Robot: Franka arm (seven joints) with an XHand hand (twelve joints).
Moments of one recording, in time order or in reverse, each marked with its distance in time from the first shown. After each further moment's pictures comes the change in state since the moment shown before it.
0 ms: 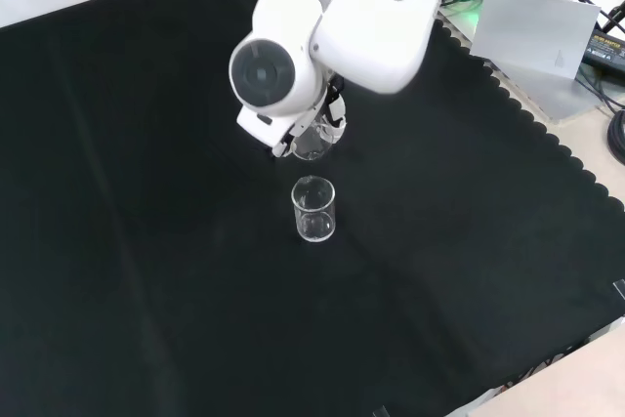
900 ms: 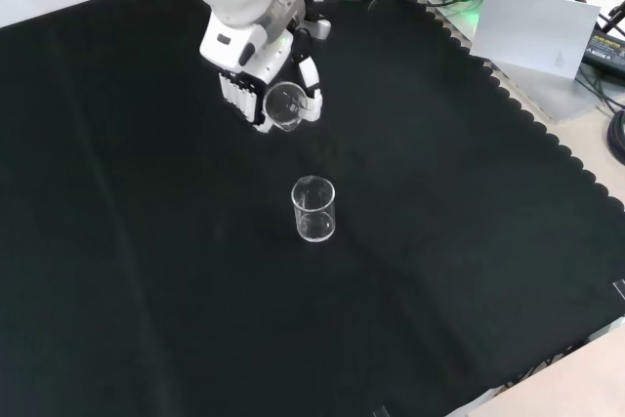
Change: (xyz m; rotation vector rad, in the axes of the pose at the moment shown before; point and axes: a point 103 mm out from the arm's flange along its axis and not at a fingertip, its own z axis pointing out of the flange) arm -0.061 -0.005 0.037 -0.288 0.354 -0.103
